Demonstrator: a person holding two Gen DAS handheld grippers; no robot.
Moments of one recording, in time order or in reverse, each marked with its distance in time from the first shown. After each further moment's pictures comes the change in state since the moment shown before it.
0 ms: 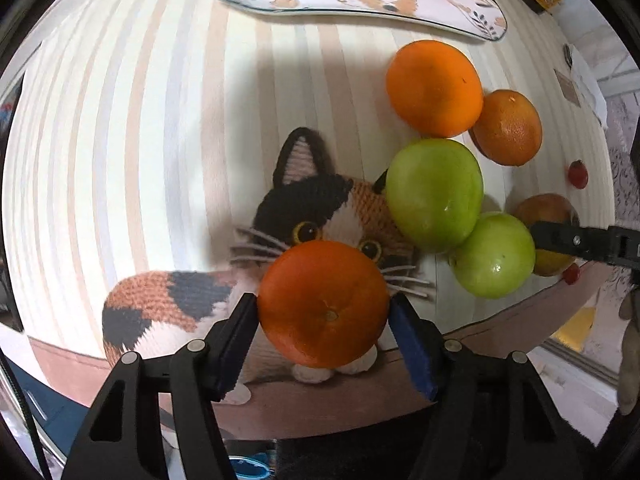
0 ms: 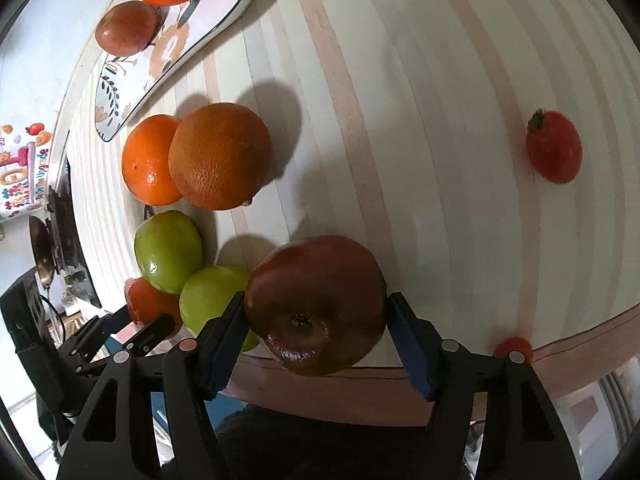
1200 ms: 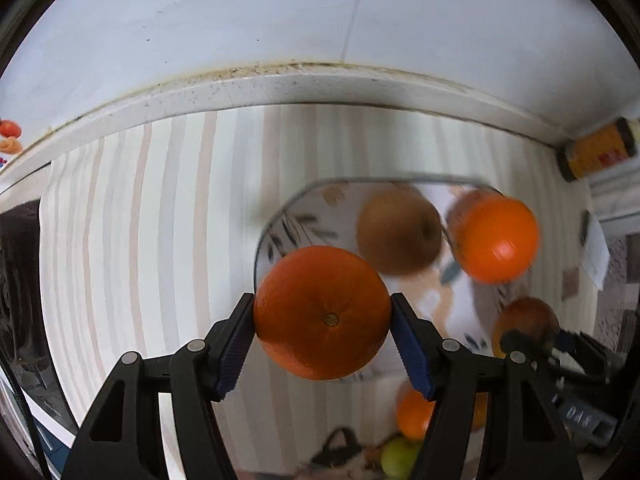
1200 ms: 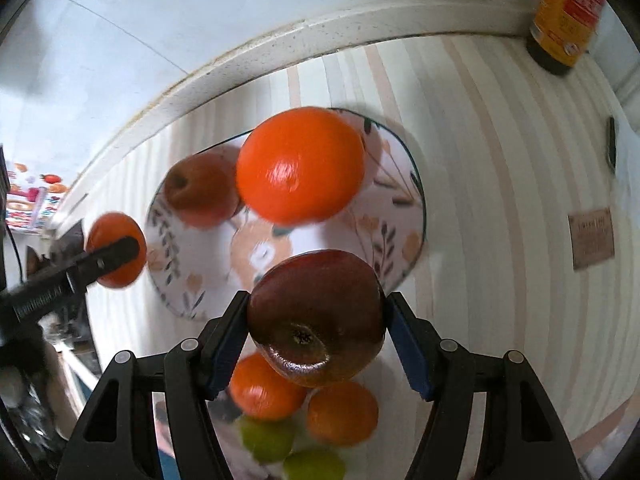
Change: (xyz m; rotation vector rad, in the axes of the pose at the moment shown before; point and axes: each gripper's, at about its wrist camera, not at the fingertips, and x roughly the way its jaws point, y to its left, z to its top) left arm -0.082 0.056 0.211 -0.103 -0.200 0.013; right arm -0.072 0.092 0.132 -0.126 -0.289 -0.087
